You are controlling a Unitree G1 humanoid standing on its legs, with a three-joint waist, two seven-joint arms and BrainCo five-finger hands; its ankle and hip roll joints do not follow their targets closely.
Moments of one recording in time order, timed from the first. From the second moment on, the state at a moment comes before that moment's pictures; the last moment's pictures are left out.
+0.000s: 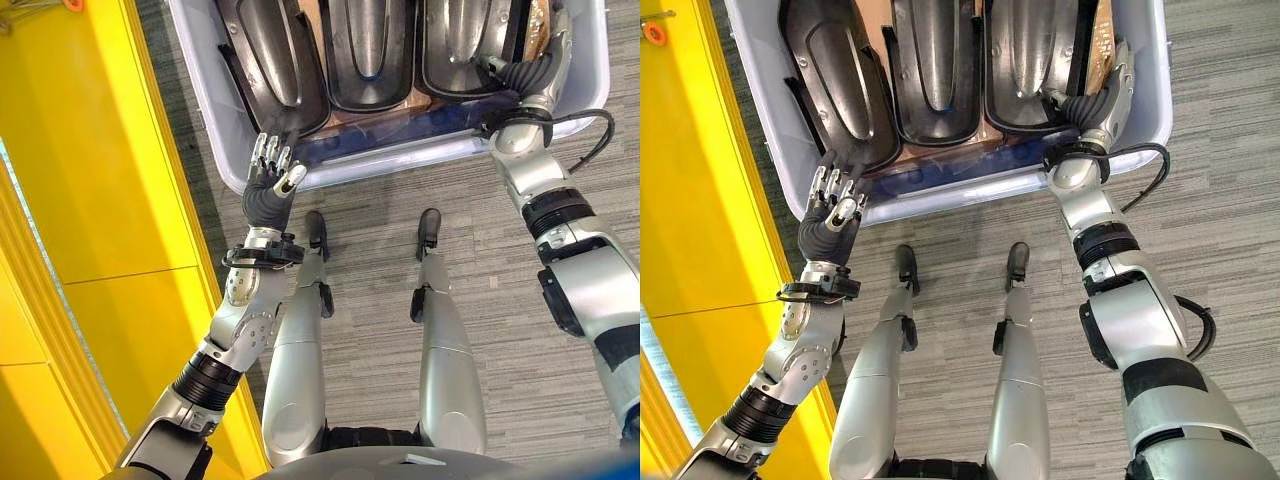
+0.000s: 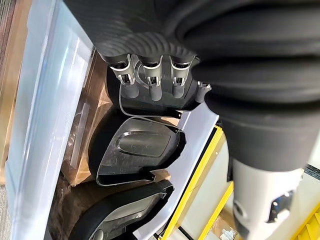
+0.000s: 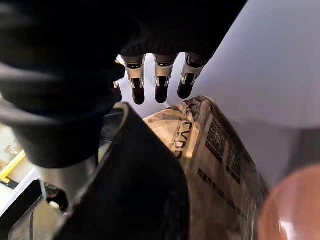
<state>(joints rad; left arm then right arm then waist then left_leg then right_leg) -0.27 0.38 -0.35 -0.14 -0.83 -0.36 0.24 -1.20 -0.48 0.35 0.98 0.10 -0.07 -0.71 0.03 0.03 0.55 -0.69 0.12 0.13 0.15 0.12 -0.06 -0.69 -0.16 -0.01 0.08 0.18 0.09</state>
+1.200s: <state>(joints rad) -0.29 0.41 -0.38 -0.14 -0.84 -0.36 0.24 -1.23 -0.52 0.47 1.20 0.17 -0.05 -0.59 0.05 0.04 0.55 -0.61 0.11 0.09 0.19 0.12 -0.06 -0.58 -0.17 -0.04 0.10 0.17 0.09</state>
